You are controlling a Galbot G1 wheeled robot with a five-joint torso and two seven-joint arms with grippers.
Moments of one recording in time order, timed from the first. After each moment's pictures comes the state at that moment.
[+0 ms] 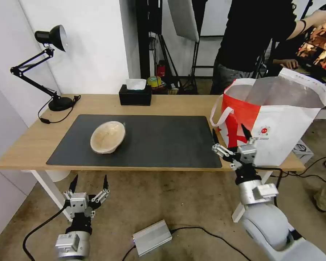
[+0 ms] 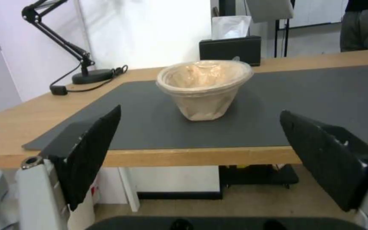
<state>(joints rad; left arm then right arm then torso) 1.76 -1.56 -0.65 -2.17 0.03 -0.15 0.00 -1.37 0.96 0.31 2.18 0.20 0.14 0.41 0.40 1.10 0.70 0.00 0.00</state>
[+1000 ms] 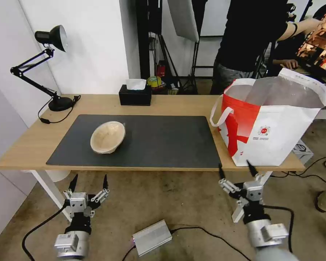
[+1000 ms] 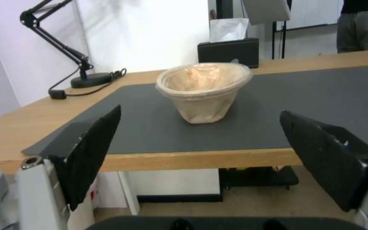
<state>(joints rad) 1.76 -1.54 -0.65 -2.16 0.02 -0.16 0.00 -1.71 1.06 0.35 2.21 0.11 0.16 0.36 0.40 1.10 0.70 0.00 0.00</state>
